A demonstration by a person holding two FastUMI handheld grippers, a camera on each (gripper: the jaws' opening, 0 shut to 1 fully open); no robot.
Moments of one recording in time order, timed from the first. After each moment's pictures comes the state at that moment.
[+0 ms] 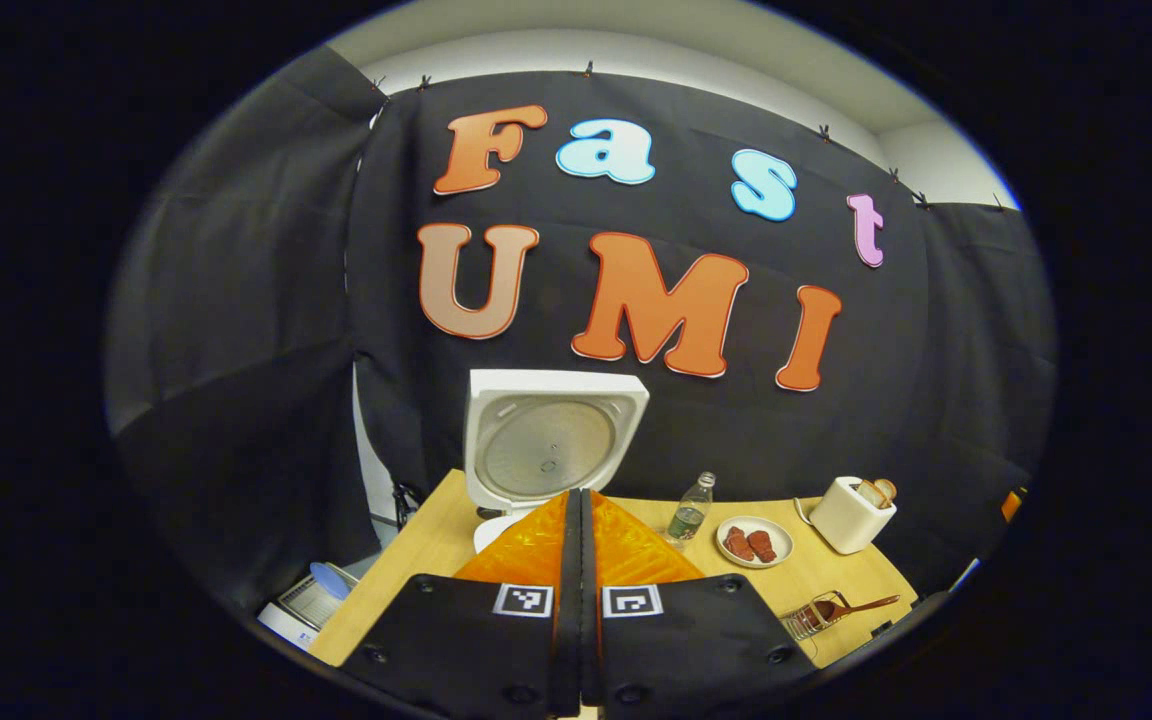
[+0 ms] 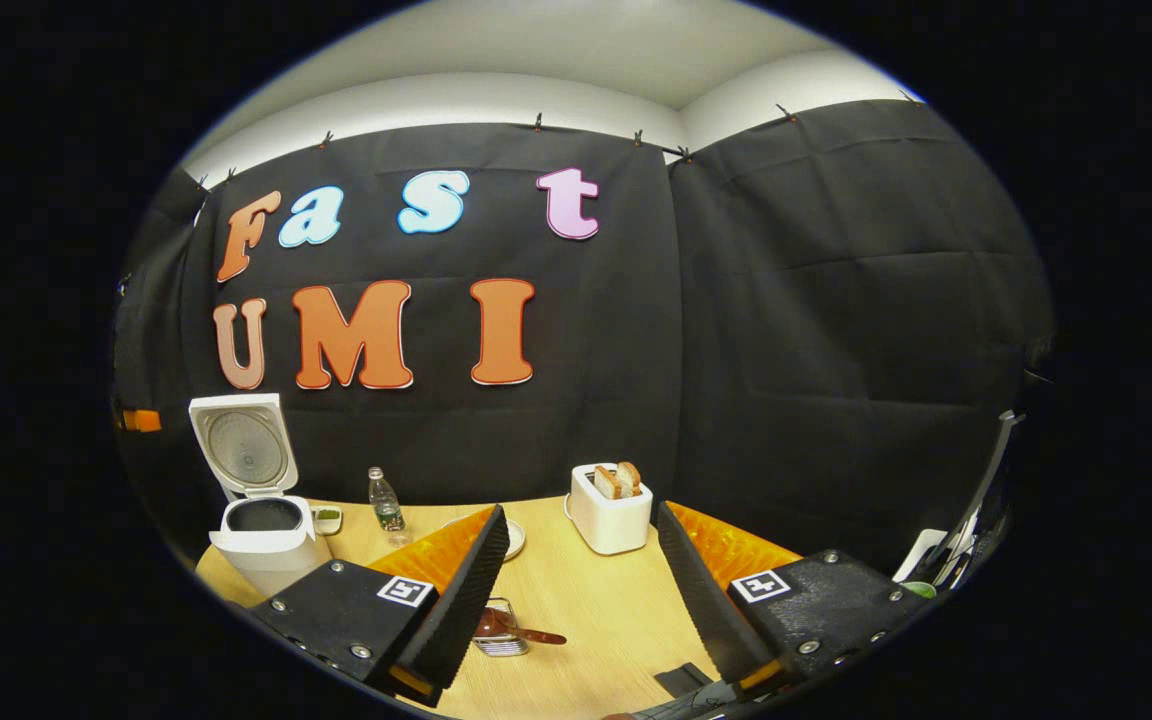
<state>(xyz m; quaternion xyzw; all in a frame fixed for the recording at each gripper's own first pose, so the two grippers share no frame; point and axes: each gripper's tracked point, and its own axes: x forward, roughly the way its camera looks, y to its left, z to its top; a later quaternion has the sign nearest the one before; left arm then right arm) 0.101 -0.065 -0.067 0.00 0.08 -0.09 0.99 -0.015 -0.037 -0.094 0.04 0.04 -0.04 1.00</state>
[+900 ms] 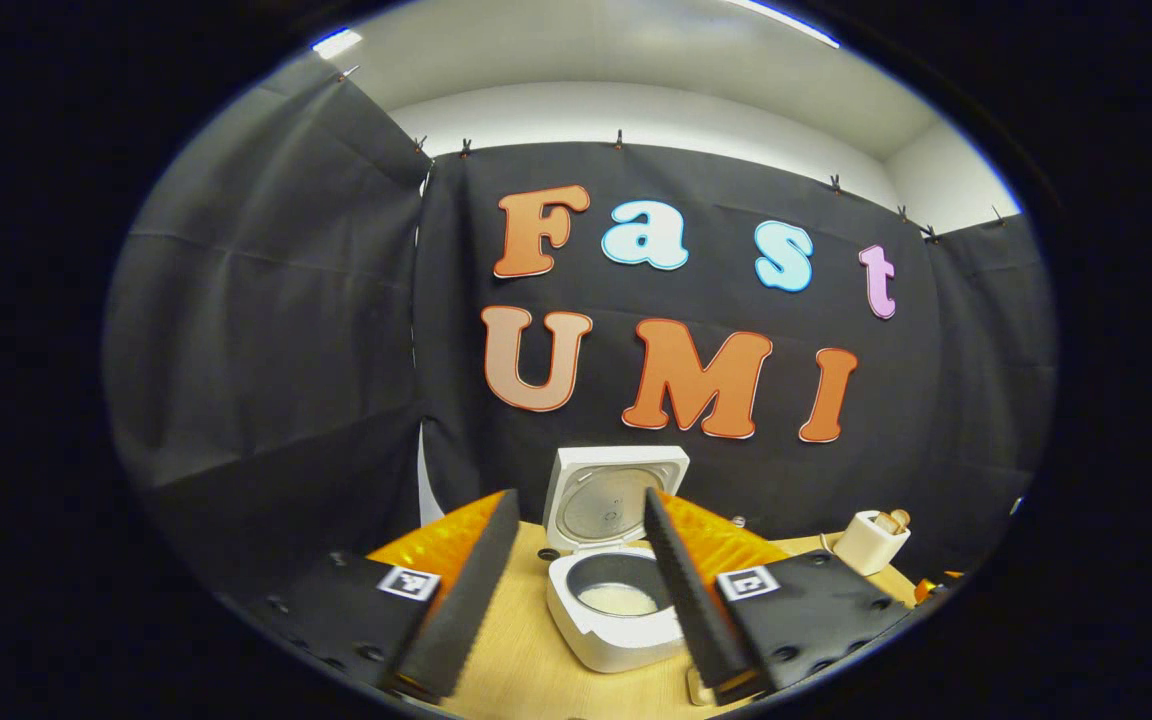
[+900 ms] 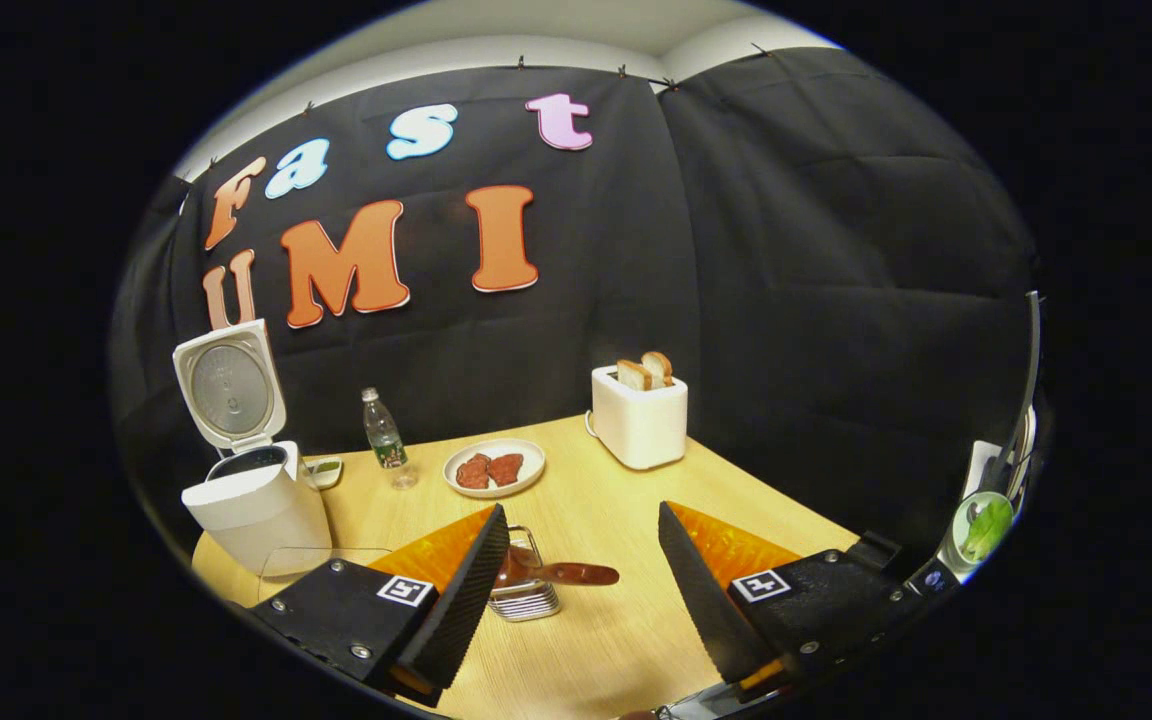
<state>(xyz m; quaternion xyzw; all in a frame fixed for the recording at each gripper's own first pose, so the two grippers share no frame) 0.026 0.006 0.010 -0.01 0.00 -0.05 1.00 0.023 0.006 -0.266 0.09 0.14 -0.04 0.98</state>
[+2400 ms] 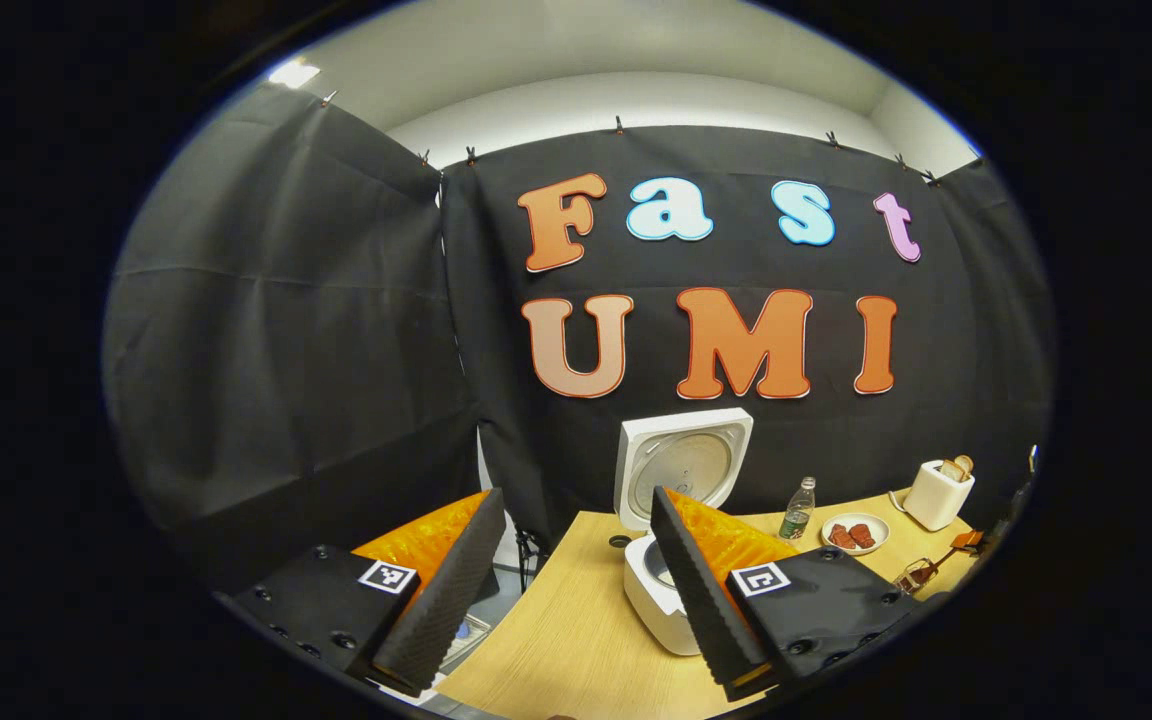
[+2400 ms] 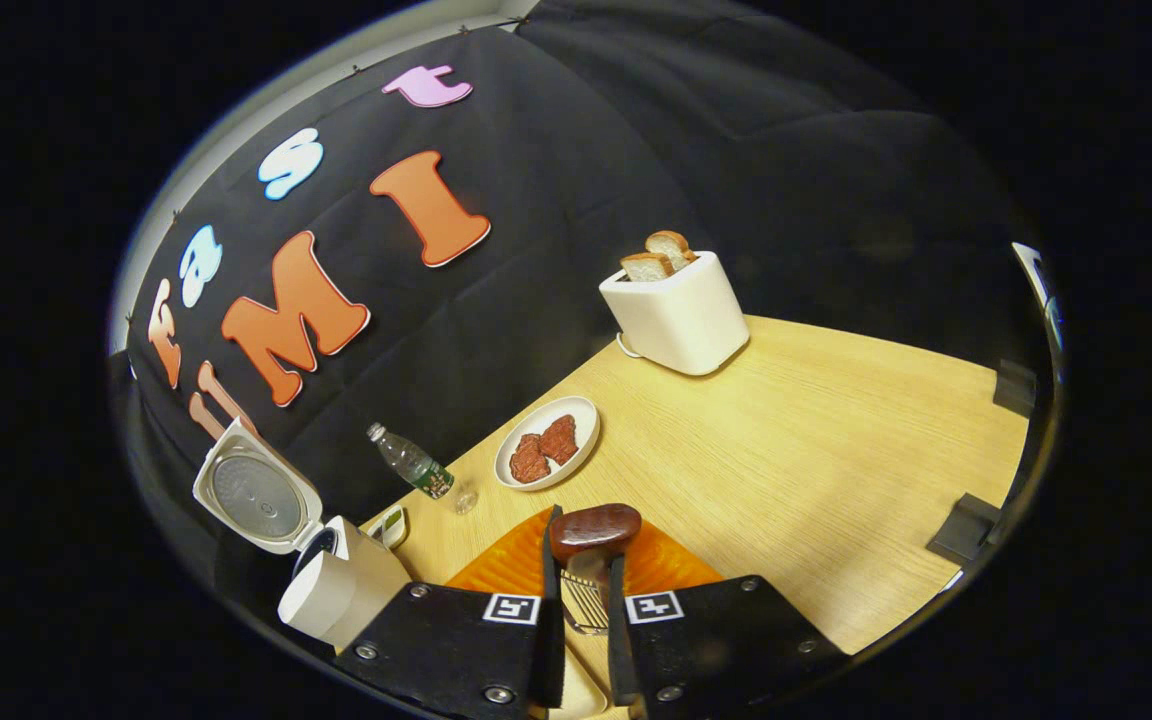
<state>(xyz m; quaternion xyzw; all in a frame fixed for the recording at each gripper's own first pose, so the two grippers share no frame) 0.022 0.048 -0.021 0.07 0.01 0.01 1.00 0.099 0.073 -0.305 0.31 0.23 -0.01 0.92</state>
